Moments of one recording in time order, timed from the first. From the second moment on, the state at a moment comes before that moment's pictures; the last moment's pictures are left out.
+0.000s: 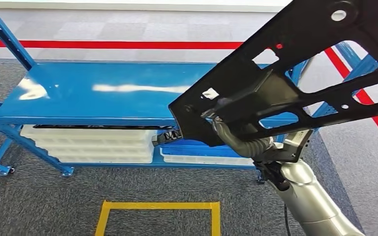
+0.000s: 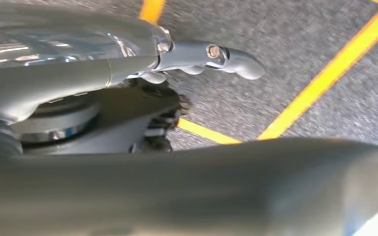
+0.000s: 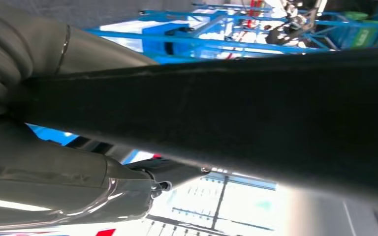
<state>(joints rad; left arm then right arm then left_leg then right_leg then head) -0.11 -0.20 1.30 -0.23 -0.85 -0.31 -0.37 -0.32 -0.18 0.33 -1.63 -0.17 0.39 -0.35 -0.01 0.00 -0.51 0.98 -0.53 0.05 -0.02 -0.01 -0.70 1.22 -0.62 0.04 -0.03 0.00</state>
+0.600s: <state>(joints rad) -0.10 -0.20 1.29 -0.22 -0.87 -0.29 -0.36 -0.32 -0.21 0.36 -1.63 -0.14 0.41 -0.39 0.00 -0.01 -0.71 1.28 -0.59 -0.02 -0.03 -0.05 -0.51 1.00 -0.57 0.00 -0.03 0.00</state>
